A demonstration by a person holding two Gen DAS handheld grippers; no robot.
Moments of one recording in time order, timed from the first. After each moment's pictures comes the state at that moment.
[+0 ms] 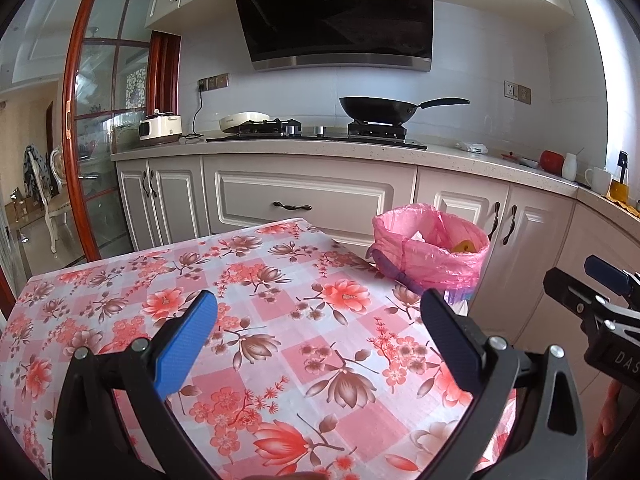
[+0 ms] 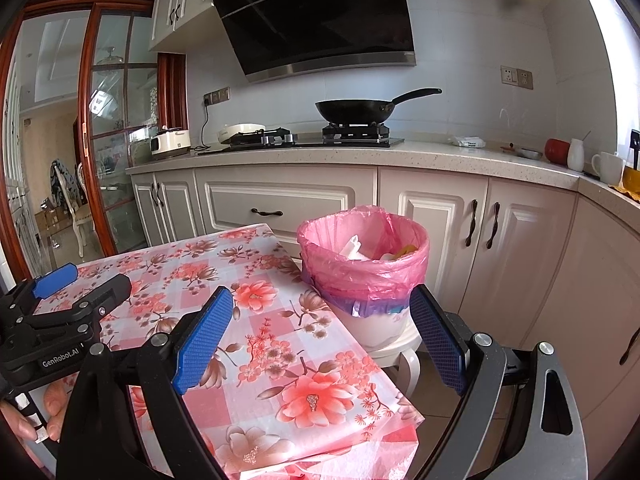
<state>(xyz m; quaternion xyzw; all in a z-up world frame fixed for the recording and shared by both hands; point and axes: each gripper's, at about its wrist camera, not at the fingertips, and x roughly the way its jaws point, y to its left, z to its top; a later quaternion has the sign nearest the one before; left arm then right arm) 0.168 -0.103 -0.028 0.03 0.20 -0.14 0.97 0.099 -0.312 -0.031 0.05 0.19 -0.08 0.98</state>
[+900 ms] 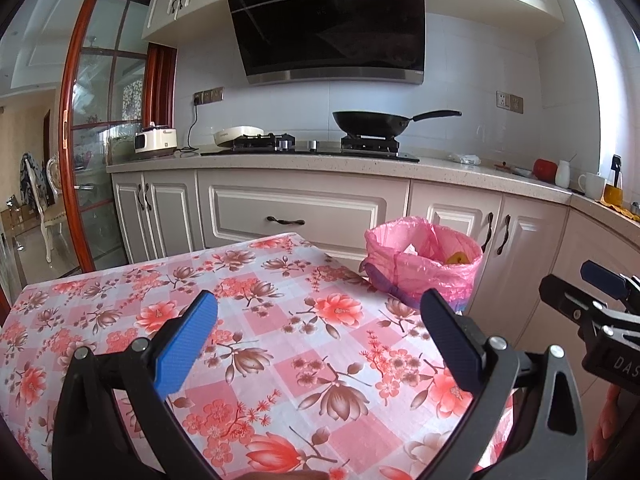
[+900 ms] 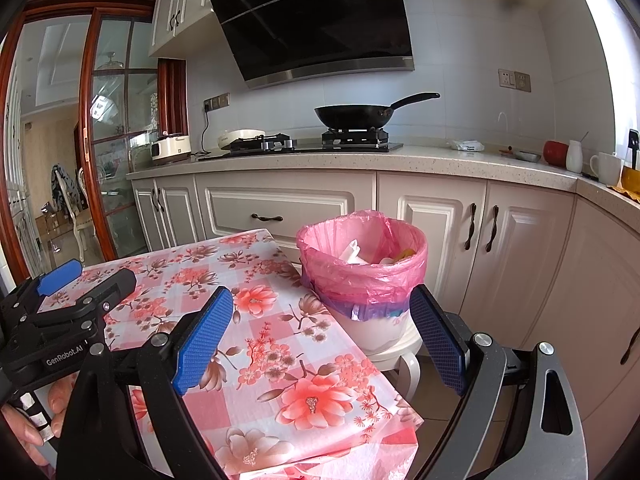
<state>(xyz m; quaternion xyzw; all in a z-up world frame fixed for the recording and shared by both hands) 0.165 -0.107 -0.027 0.02 0.17 -0.16 0.97 0.094 -0.309 -0.033 0.05 0.18 -0.08 0.98</state>
